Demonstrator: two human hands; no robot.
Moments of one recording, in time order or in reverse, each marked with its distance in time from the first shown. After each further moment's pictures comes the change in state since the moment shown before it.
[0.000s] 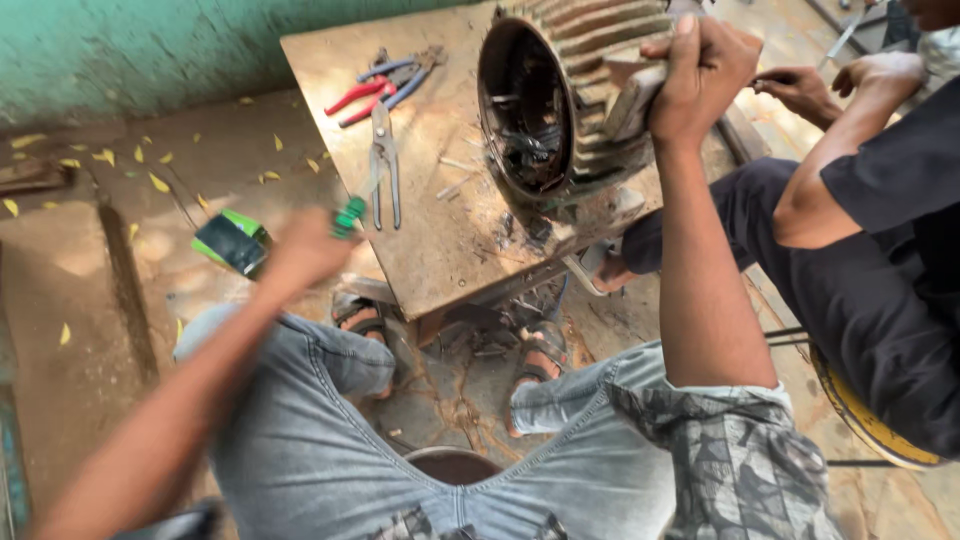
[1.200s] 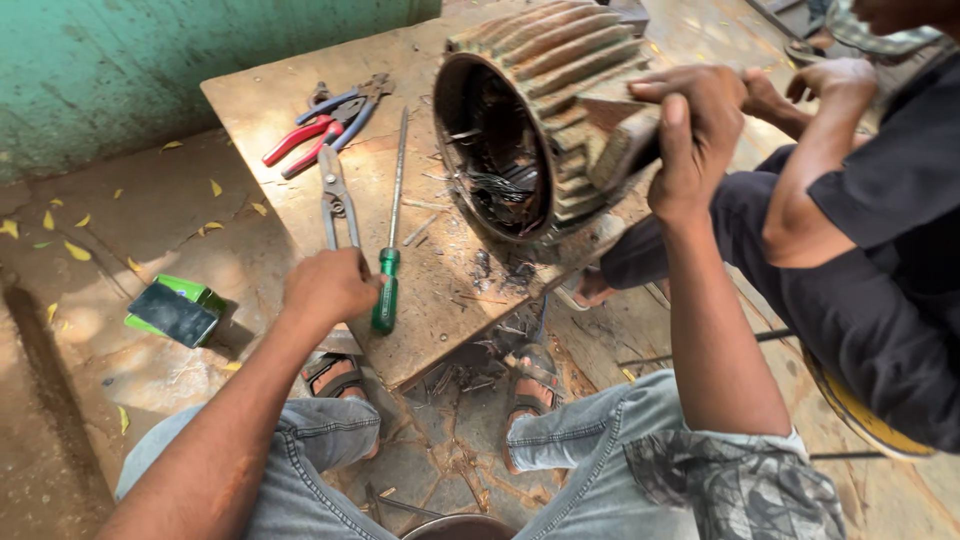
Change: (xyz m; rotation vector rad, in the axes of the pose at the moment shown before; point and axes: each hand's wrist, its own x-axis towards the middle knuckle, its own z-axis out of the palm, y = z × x) left_hand 0.063 0.060 0.031 0.333 -0.171 0.146; right_hand -0.007 -0.031 -0.021 -0.046 -0.216 -0.015
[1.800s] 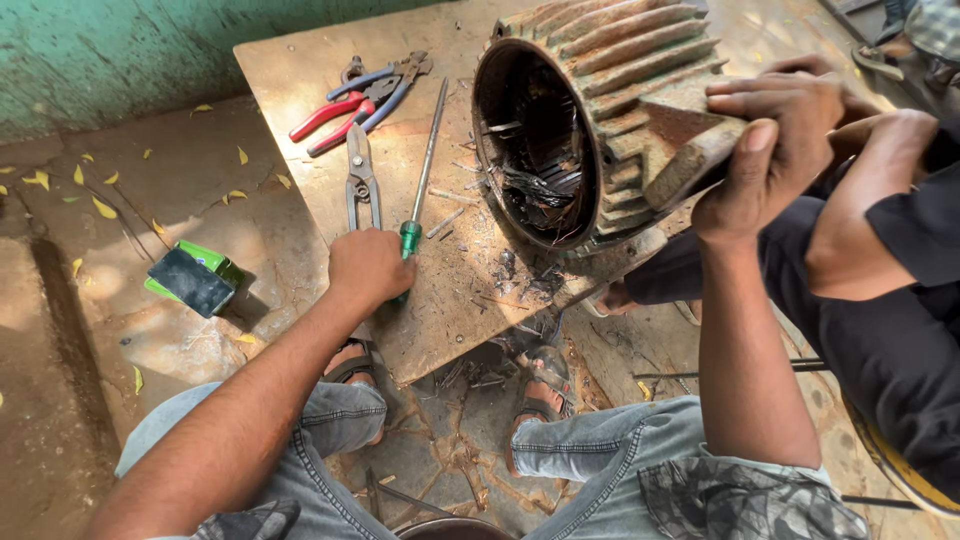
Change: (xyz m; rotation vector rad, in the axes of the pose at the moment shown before) left_hand 0.036 0.007 0.037 0.100 0.110 0.071; right_hand 0.003 0.007 0.020 0.035 0.138 -0.148
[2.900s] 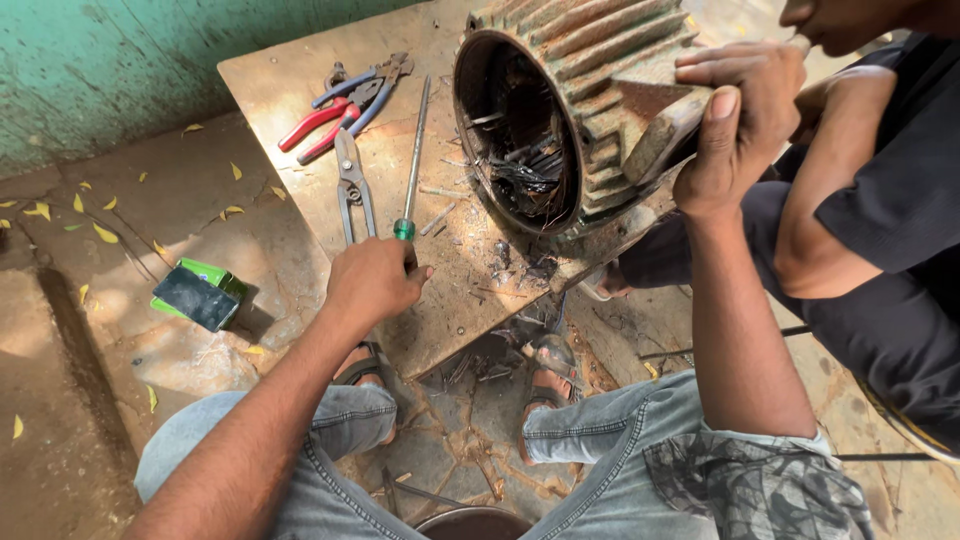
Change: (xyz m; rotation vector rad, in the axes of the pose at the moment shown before) left_hand -0.041 0.018 -0.042 -0.185 -0.015 0.106; right_hand 0.004 -0.018 -0.005 -0.069 -0.047 0.047
